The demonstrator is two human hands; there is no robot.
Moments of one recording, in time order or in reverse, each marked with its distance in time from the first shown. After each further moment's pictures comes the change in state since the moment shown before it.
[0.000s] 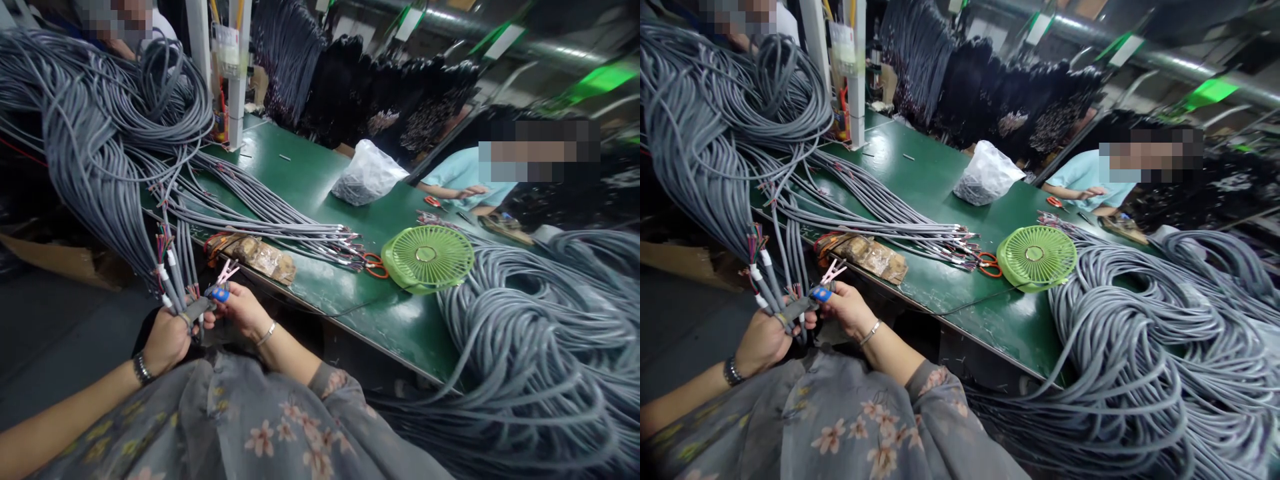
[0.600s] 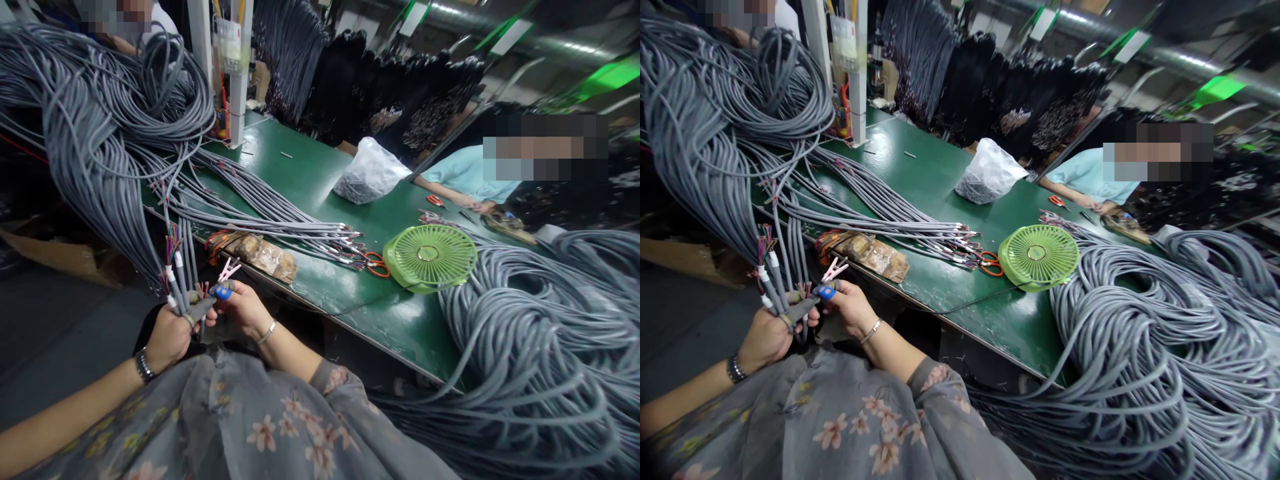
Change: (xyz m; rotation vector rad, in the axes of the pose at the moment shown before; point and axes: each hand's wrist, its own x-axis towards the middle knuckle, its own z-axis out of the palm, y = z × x) left_hand 0.005 -0.008 -0.008 0.040 -0.053 0.082; right_hand -0.001 0.004 -0.001 0.013 0.030 -0.064
